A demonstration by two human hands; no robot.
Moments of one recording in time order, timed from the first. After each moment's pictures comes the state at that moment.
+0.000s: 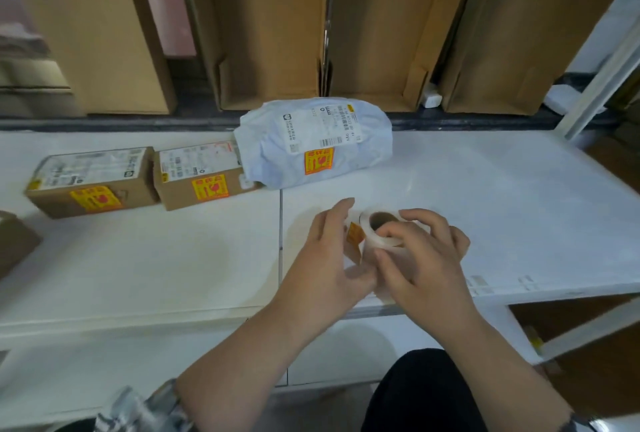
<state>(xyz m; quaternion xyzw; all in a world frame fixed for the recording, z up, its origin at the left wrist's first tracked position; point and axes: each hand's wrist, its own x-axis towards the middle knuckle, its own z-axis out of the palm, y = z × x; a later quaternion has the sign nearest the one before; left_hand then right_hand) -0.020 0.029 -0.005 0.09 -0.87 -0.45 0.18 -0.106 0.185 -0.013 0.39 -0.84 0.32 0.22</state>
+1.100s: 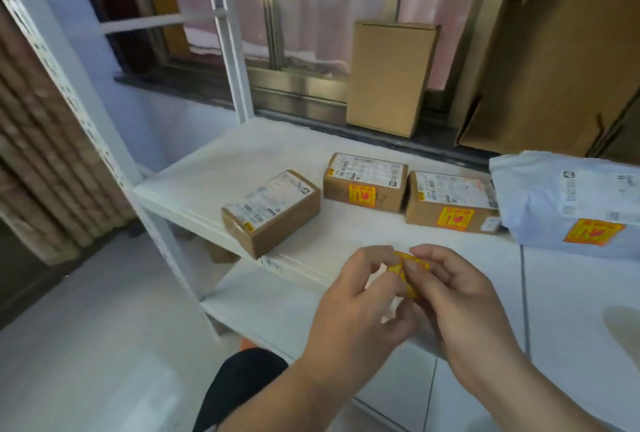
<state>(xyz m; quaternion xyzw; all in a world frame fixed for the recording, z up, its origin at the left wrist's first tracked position) 0.167 -0.099 -0.004 0.20 -0.84 -0.21 0.45 0.044 -0.029 0.028 0.24 -0.59 0.67 -0.37</state>
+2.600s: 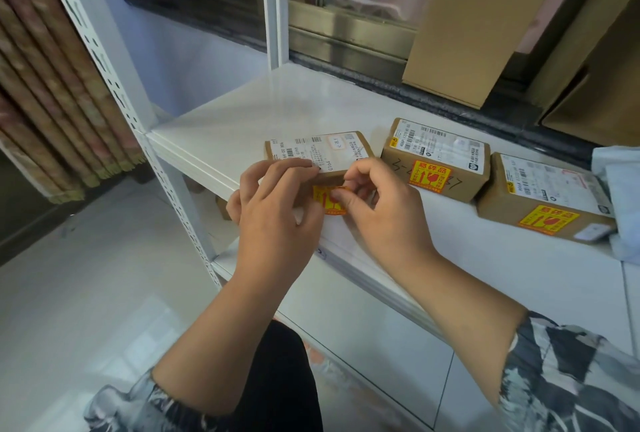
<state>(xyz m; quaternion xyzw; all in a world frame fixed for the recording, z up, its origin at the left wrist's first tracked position) 0.240 -0.246 -0.016 0.49 -0.74 -0.12 0.45 0.090 -0.205 0.001 0.59 -0.64 0.48 -0.10</state>
